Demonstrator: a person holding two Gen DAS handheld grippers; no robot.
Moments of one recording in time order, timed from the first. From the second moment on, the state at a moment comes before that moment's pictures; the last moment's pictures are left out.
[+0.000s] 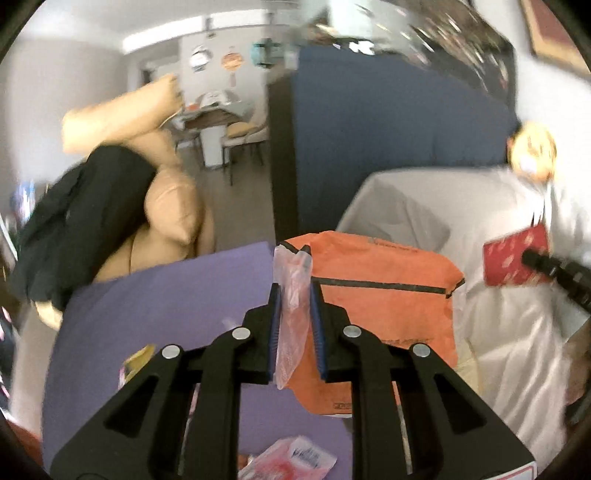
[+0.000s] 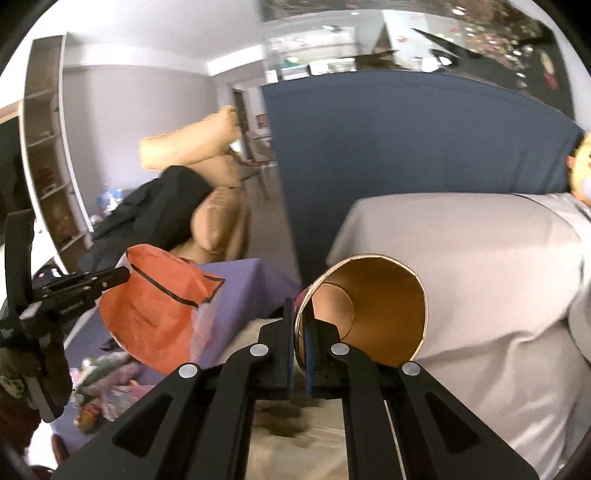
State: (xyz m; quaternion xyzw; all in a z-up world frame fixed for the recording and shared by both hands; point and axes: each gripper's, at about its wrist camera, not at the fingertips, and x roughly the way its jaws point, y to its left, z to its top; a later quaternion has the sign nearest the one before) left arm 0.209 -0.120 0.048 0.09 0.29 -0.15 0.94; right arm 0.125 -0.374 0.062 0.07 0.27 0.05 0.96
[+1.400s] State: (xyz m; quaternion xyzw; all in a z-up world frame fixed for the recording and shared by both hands) left arm 0.192 -0.064 -0.010 -0.05 0.40 -0.18 0.90; right arm 0.204 -0.295 -0.100 0.13 0.42 0.13 0.89
